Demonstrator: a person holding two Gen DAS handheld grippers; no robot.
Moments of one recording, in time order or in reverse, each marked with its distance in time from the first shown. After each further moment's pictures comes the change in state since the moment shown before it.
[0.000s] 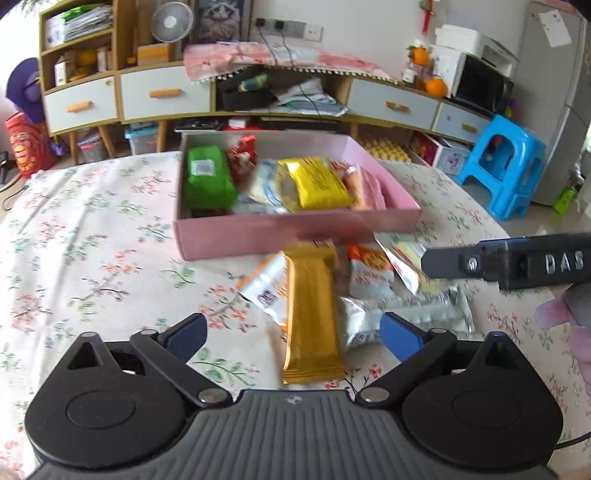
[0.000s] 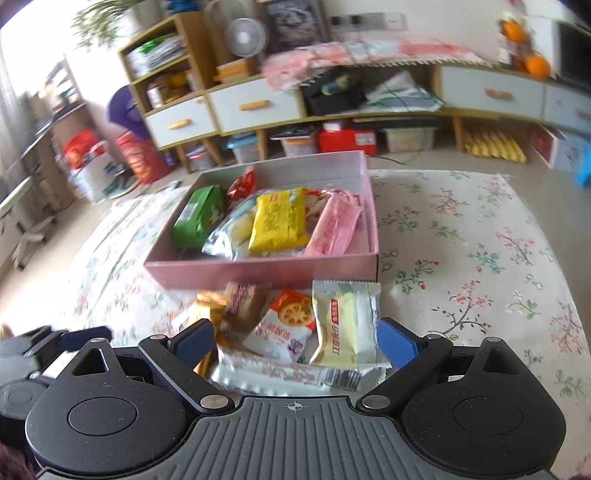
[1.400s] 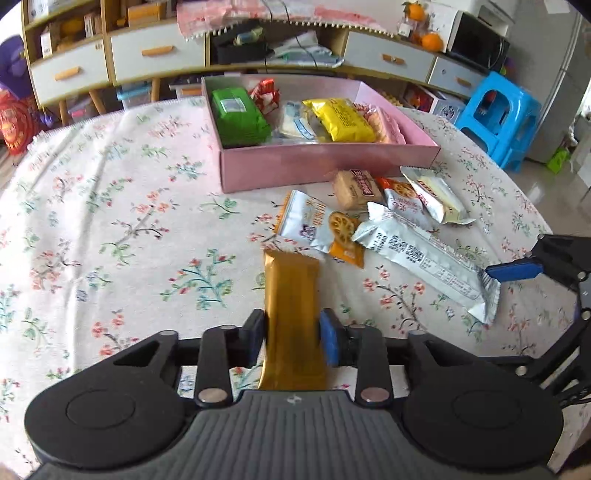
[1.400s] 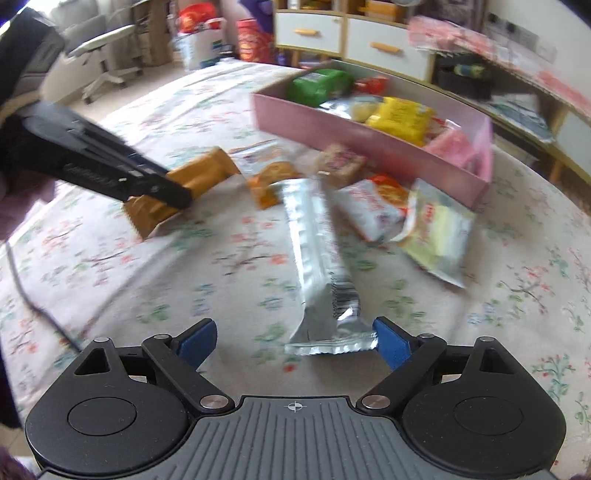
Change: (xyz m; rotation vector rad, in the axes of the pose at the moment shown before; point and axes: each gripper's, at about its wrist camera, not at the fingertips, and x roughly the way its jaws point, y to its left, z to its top) left arm -0.025 0.045 -0.024 0.046 0.147 -0.027; right arm -0.002 0.048 -0.076 -0.474 0.182 0.106
